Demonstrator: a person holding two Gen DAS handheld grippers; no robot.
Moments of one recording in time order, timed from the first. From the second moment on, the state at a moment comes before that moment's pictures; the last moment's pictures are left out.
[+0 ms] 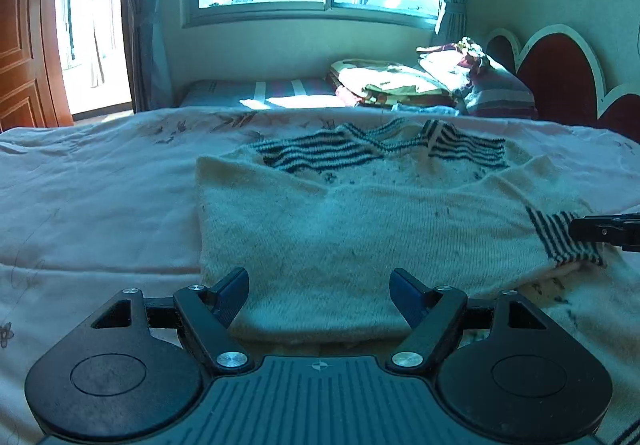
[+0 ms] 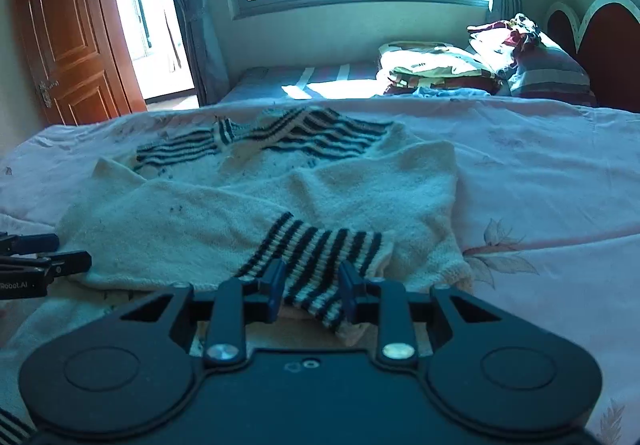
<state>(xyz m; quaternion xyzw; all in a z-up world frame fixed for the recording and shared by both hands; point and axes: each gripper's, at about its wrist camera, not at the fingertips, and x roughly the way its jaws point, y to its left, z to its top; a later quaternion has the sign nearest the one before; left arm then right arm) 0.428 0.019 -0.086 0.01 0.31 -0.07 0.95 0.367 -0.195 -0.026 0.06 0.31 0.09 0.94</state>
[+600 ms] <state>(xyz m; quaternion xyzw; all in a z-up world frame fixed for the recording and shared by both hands) 0.489 0.008 -0.099 0.05 0.34 -0.05 0.94 0.411 -0.201 -0.044 0.04 0.35 0.05 0.94</state>
